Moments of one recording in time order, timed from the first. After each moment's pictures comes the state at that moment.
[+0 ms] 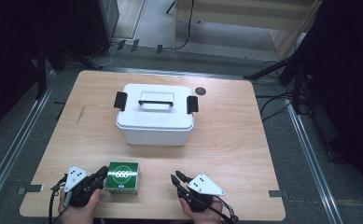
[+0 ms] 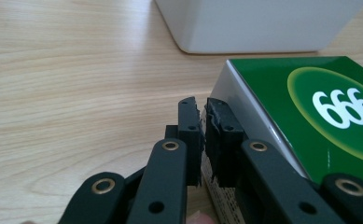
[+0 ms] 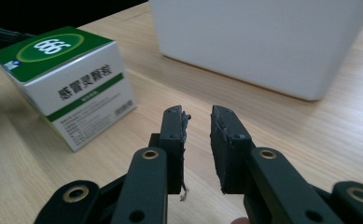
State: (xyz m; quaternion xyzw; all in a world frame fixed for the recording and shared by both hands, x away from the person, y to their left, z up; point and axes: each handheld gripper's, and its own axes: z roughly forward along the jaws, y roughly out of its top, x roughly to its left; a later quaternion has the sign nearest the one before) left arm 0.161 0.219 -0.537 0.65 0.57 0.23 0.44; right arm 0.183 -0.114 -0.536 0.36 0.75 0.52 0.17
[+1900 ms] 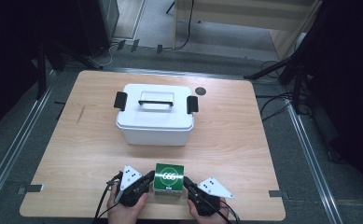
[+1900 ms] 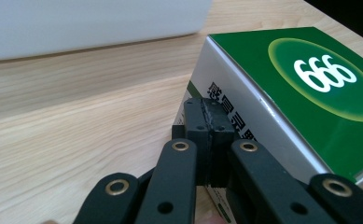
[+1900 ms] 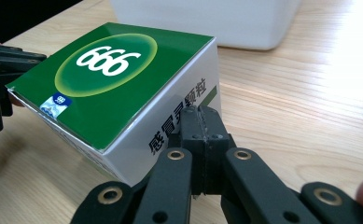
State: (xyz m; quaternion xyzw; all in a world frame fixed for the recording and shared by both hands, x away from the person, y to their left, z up) left arm 0.180 0.101 -0.542 0.72 0.49 0.16 0.47; right arm 0.174 -0.139 -0.545 0.45 0.73 0.49 0.17
